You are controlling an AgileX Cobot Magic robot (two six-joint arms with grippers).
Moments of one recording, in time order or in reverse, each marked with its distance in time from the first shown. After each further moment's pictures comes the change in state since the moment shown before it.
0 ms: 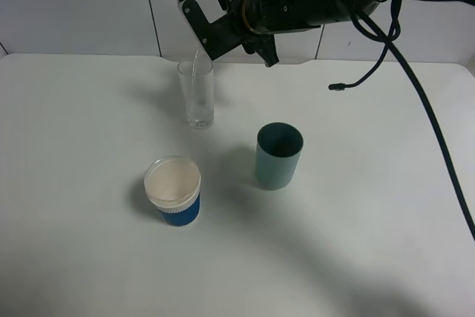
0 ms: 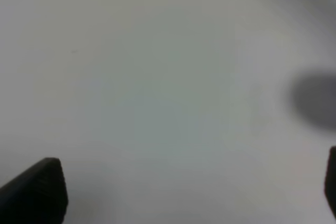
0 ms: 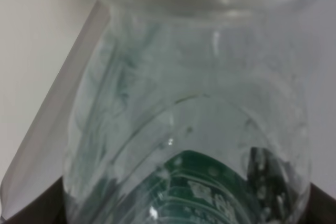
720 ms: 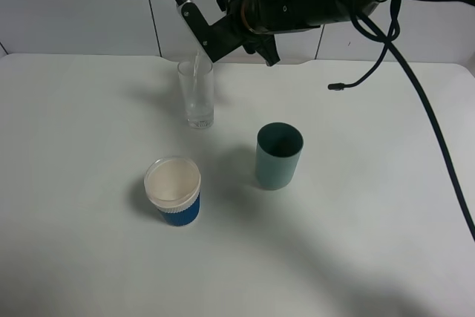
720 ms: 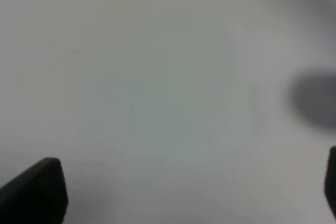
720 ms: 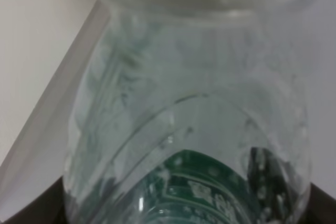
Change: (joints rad) left arm 0.000 0.000 0.000 0.000 0.000 0.000; right arm 0.004 0.000 0.000 0.000 -0.002 -0.038
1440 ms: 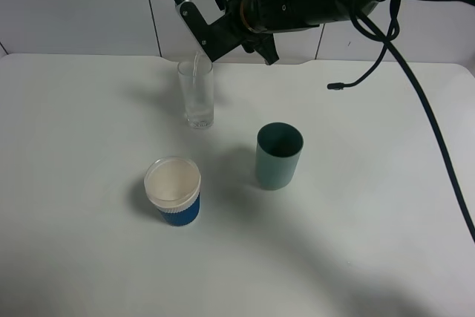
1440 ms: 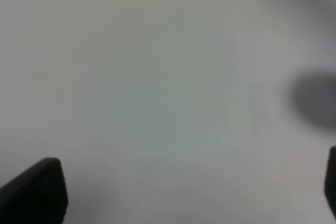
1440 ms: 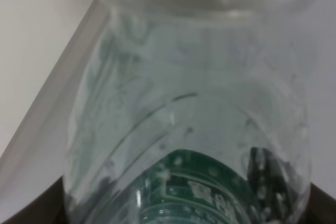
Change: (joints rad) left arm 0.000 0.000 0.000 0.000 0.000 0.000; right arm 0.001 0.000 -0.004 0.000 -0.001 -0.006
